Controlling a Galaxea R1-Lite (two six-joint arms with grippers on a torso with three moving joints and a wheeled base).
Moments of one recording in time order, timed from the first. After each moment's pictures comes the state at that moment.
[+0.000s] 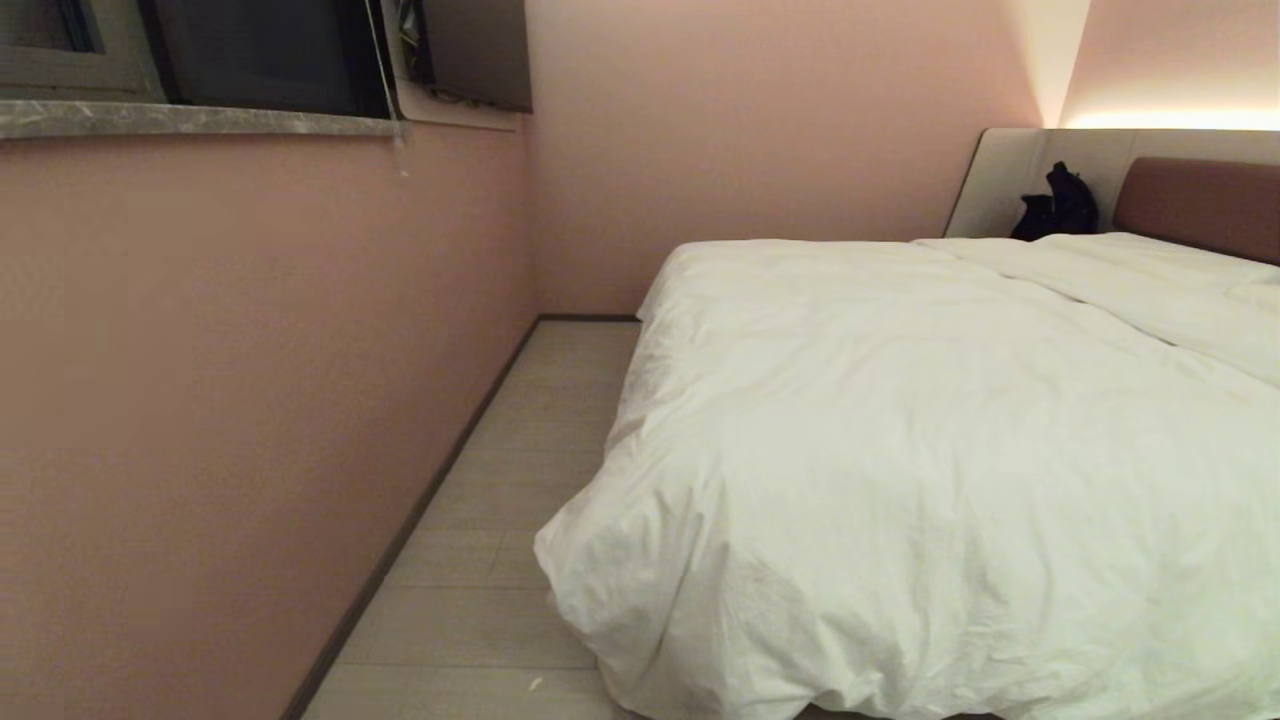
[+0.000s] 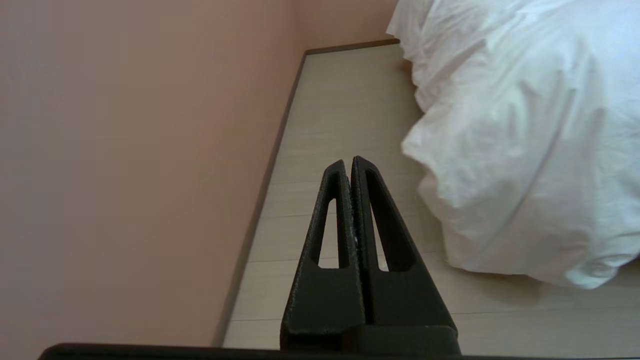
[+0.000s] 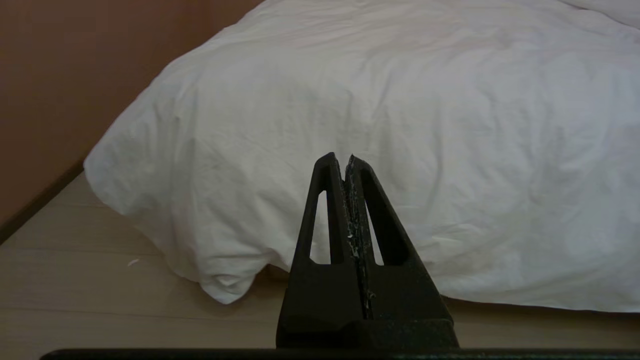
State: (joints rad) left arm 0.01 0.00 0.00 0.01 -0.03 0.13; right arm 0.02 0.00 0.00 0.00 0.01 -0.02
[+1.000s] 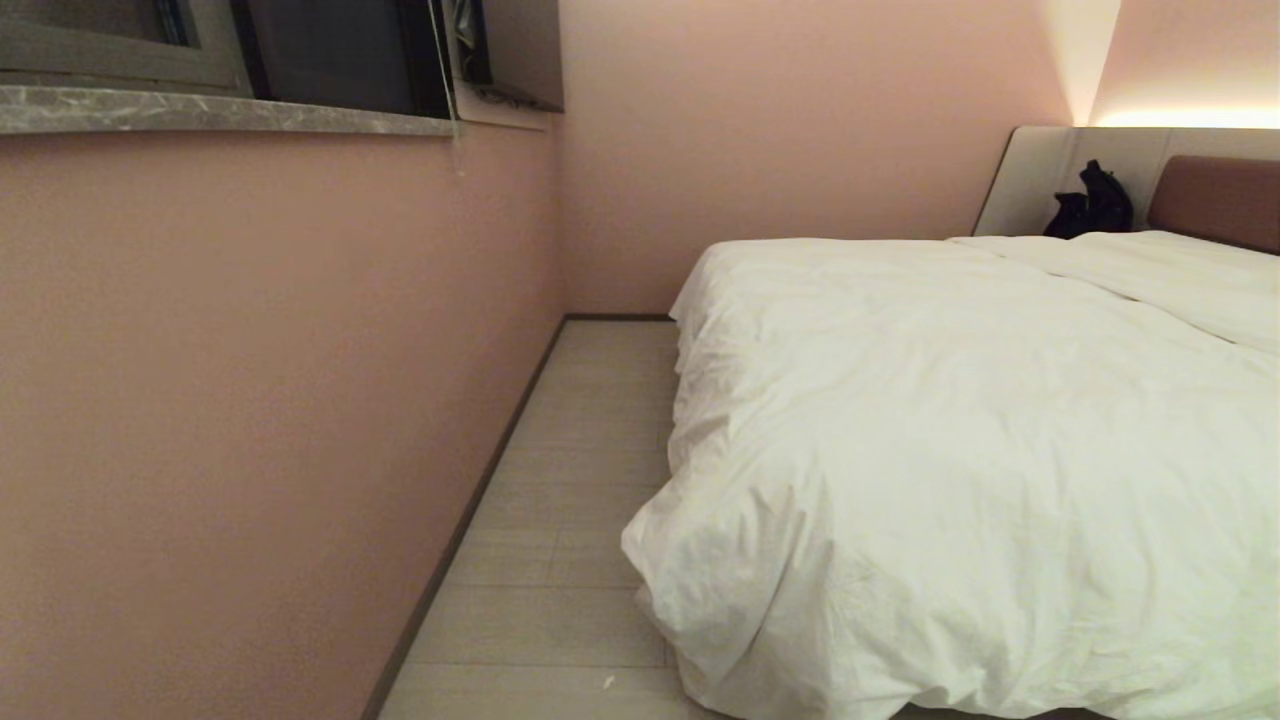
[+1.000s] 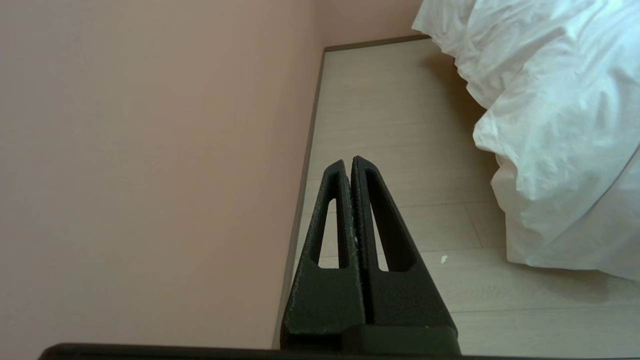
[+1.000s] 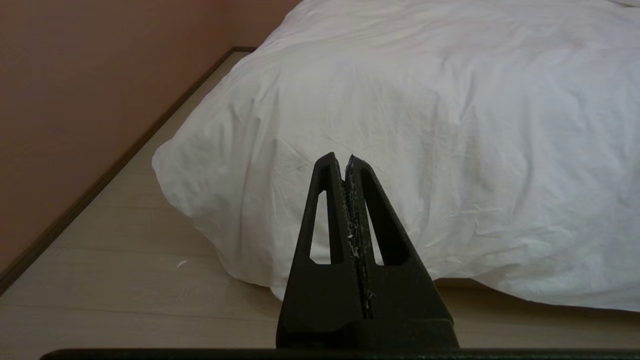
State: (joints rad) left arm 0.01 0.00 0.00 0.01 -0.03 0.13; right arm 0.02 0.00 0.00 0.00 0.01 -0.02
